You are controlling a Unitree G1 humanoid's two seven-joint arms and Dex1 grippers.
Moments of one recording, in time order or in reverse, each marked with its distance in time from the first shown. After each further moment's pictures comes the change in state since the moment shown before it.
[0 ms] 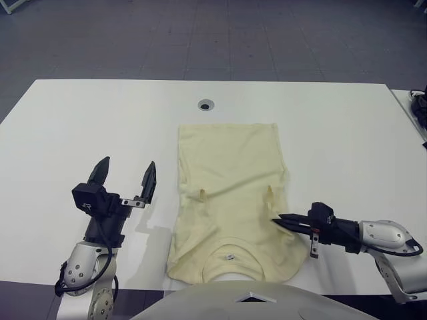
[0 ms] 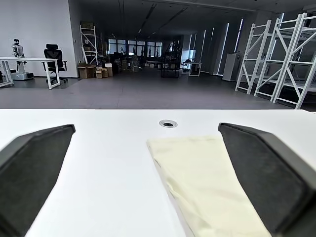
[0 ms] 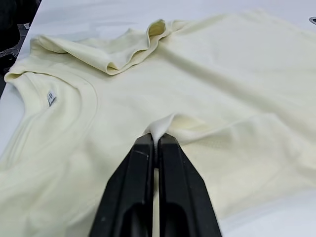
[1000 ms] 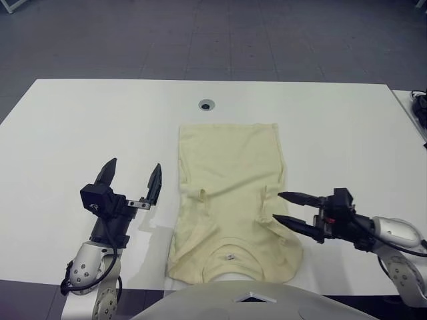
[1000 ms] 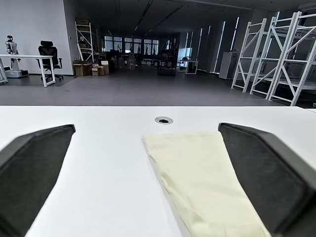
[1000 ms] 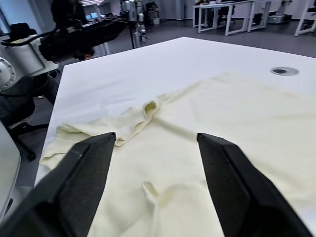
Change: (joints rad) left arm 0.002 0.000 -0.021 0.012 0.013 -0.008 -0.002; right arm 0.108 0.004 -0.236 -0.116 0.368 0.159 -0.001
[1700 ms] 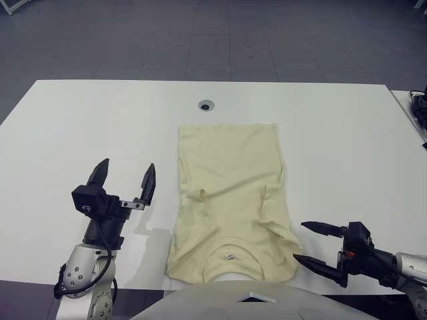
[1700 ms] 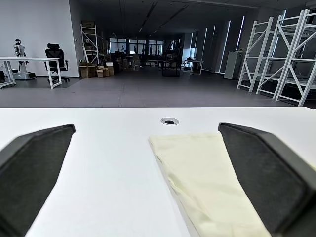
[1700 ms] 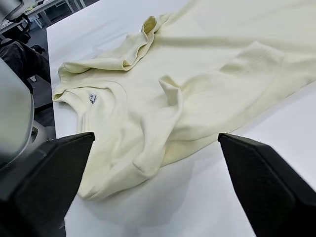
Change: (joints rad) left arm 0.018 0.001 0.023 -0.014 -0.006 0.003 0.002; right arm 0.219 -0.004 -0.004 0.065 -0.156 -0.037 0.080
